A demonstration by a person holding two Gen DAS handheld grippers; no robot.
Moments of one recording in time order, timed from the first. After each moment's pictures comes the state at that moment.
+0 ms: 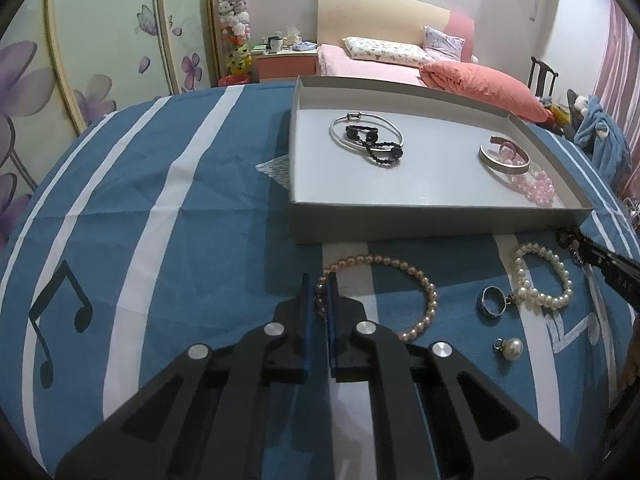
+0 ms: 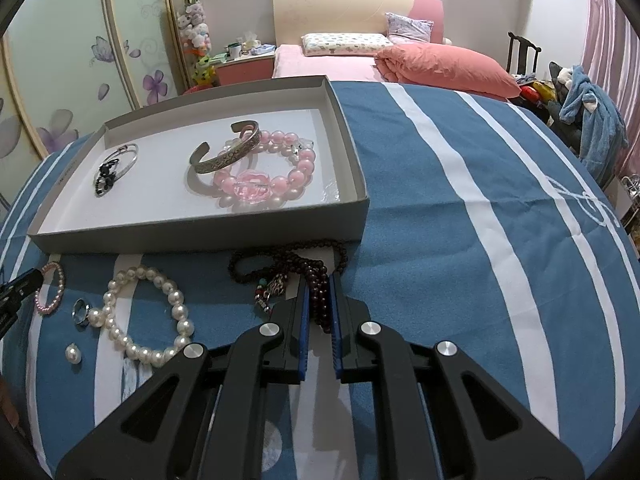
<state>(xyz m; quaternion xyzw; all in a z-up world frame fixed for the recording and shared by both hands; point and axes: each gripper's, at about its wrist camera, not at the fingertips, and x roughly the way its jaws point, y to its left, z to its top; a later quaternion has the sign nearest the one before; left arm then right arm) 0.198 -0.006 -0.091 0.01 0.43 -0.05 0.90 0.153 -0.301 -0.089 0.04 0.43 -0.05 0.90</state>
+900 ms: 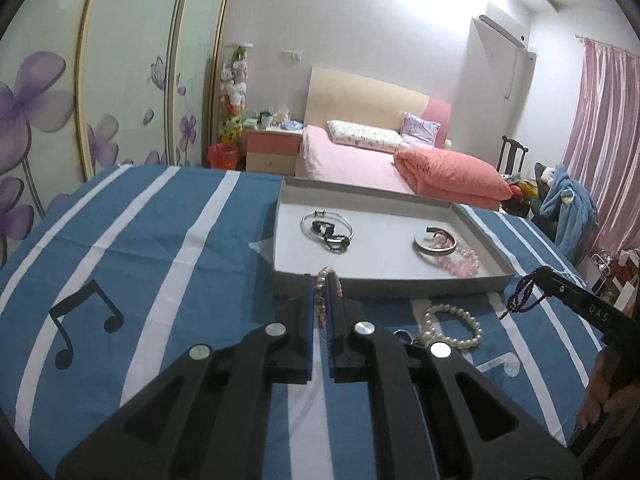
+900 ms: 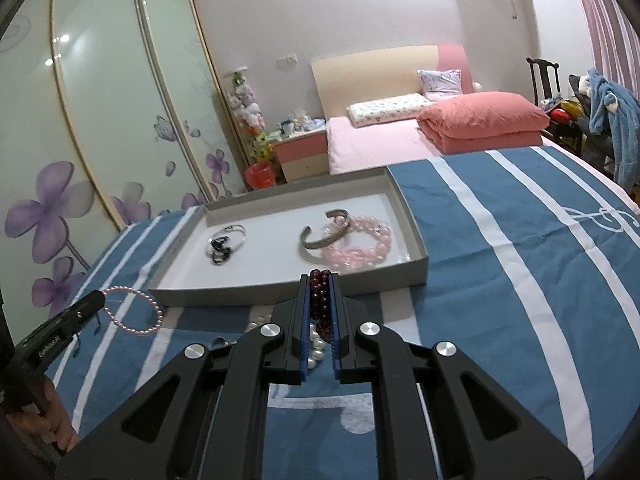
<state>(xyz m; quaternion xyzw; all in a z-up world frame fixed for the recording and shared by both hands) 0.128 -0.006 -0.021 -0.05 0.28 -0.08 0.95 0.099 -0.279 -0.026 0.12 0.28 0.04 0.95</state>
